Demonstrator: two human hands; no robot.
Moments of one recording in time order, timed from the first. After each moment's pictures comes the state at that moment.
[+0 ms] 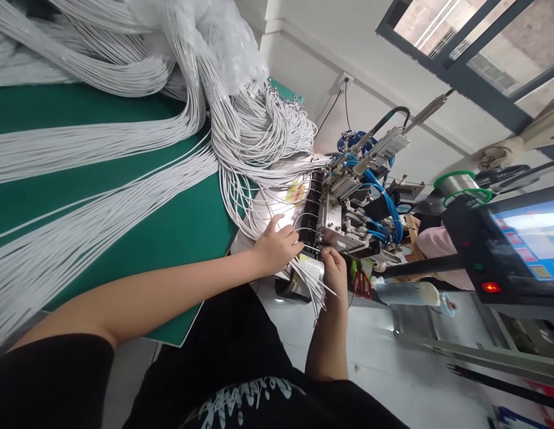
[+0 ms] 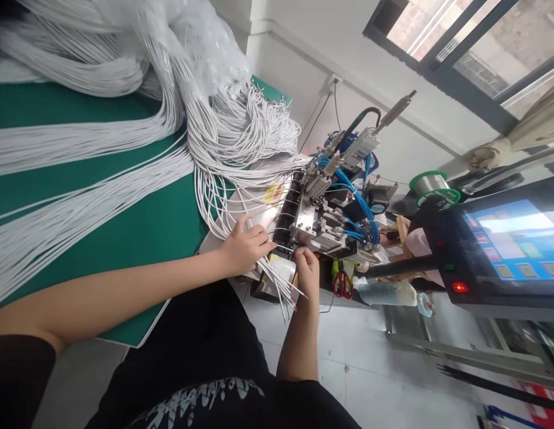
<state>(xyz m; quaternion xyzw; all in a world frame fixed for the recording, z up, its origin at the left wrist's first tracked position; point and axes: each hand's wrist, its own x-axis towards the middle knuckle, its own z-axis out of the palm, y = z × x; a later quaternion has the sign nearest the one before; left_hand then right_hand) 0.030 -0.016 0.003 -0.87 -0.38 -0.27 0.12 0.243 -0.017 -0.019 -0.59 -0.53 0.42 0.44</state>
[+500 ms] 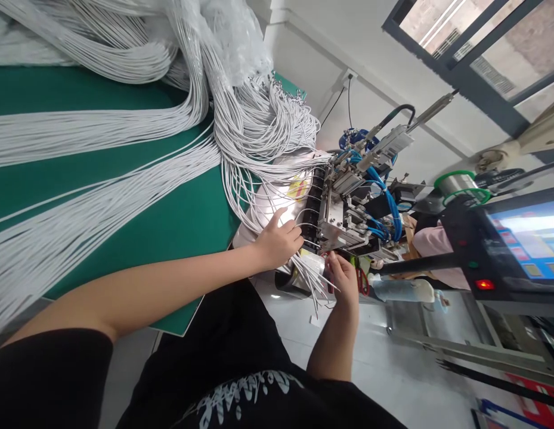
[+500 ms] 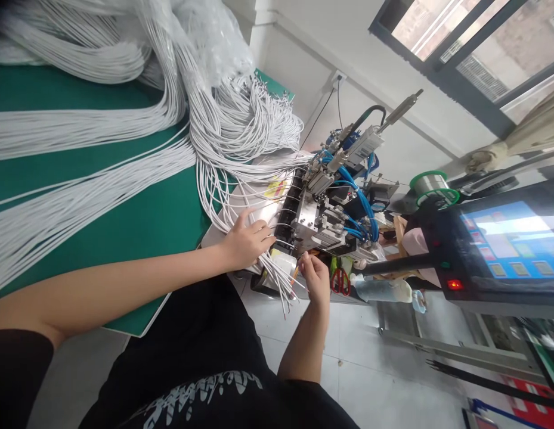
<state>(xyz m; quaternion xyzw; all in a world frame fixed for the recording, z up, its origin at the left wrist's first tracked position) 0.029 -0.018 0.003 -0.87 -0.38 -0.27 0.15 0.271 -0.040 -0.011 -0.61 -0.55 0.43 0.39</state>
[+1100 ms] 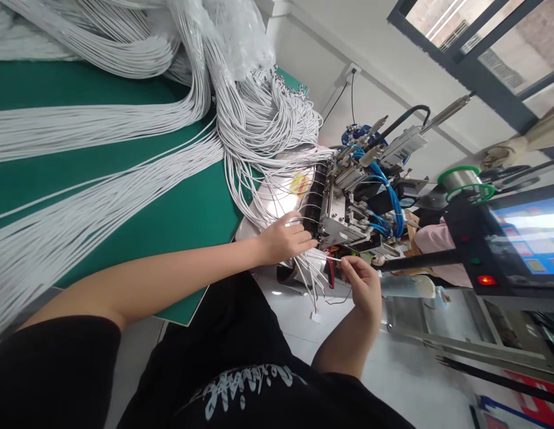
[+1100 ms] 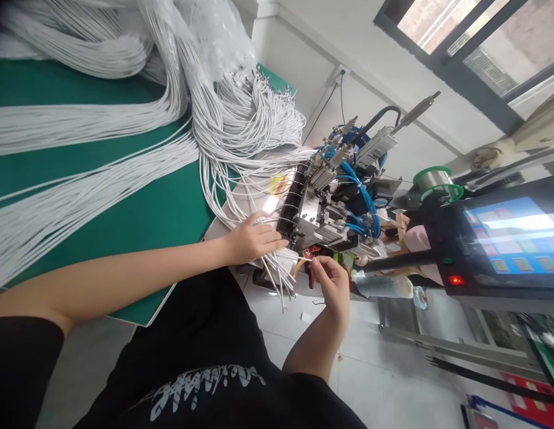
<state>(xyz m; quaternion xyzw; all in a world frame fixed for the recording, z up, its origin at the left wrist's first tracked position) 0.031 -0.013 -0.003 -0.87 -0.29 -0.36 0.17 0.290 -0.060 0.021 -0.59 -0.59 0.38 0.40</state>
